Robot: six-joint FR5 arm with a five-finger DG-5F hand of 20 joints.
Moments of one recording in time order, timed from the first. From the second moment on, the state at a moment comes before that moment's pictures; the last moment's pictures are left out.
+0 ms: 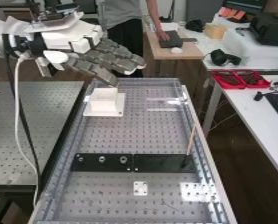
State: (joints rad) arm 1.55 -1.50 -2.02 -2.73 -1.34 -0.64
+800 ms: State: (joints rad) arm 1.44 -1.48 -2.04 -2.72 -1.50 -0.63
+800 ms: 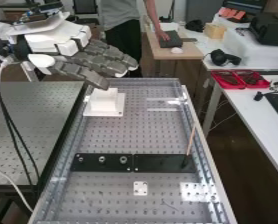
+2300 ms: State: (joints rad) arm 1.43 -1.47 -2.07 -2.68 -1.51 -0.61
